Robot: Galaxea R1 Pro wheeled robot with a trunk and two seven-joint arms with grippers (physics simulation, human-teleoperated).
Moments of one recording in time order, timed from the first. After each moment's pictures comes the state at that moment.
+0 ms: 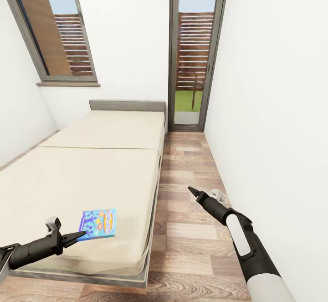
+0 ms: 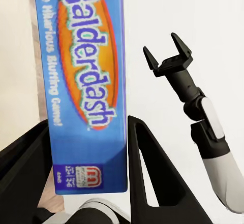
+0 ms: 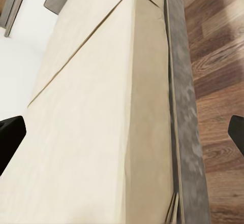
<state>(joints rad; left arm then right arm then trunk) -0.41 0.41 0.32 -0.80 0.14 0.90 -1.57 -0.52 0.07 -0.14 -1.05 -0.63 0.51 0.27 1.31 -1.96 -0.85</state>
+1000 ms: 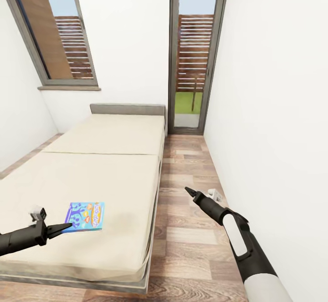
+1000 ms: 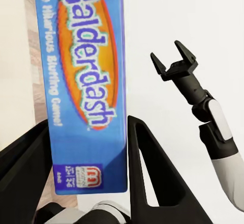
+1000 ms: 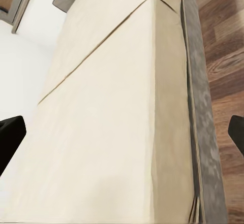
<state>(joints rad) -0.41 0.52 0.32 -0.92 0.14 1.00 -1.57 -0.52 0.08 -0.11 -1.06 -0.62 0.51 0.27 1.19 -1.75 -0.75</state>
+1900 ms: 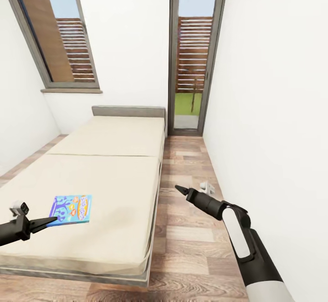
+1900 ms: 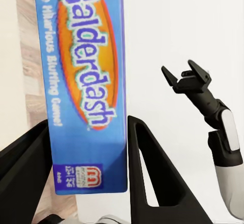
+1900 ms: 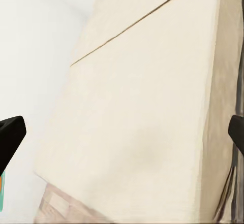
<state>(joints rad) -0.41 0.62 0.32 -0.92 0.25 1.00 -1.57 -0.48 0.08 -0.02 -1.30 -0.62 0.74 0.25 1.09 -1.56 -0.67</state>
